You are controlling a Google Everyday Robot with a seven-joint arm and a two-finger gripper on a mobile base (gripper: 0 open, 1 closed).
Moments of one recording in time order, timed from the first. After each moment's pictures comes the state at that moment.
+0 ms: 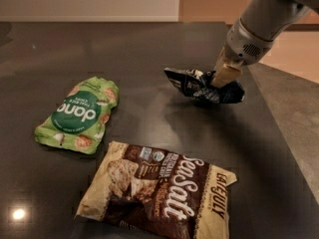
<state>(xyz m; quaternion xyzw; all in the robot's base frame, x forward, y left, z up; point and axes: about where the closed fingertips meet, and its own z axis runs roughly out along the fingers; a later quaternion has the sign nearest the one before) 0.565 -0.148 0.901 -0.63 0.76 0.08 0.17</state>
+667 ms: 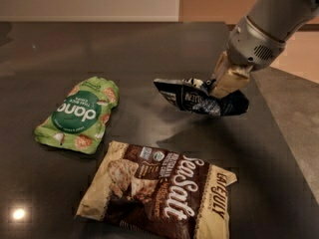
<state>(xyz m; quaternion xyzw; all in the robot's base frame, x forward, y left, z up) 0.497 -0.128 0.925 -0.67 0.72 0.13 0.15</state>
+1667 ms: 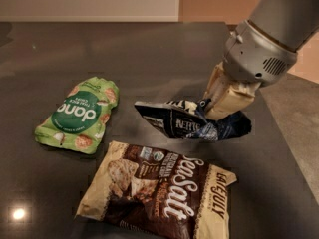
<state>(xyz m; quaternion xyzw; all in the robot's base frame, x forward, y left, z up) 0.411 -0.097 0.949 -0.71 0.67 0.16 0.14</state>
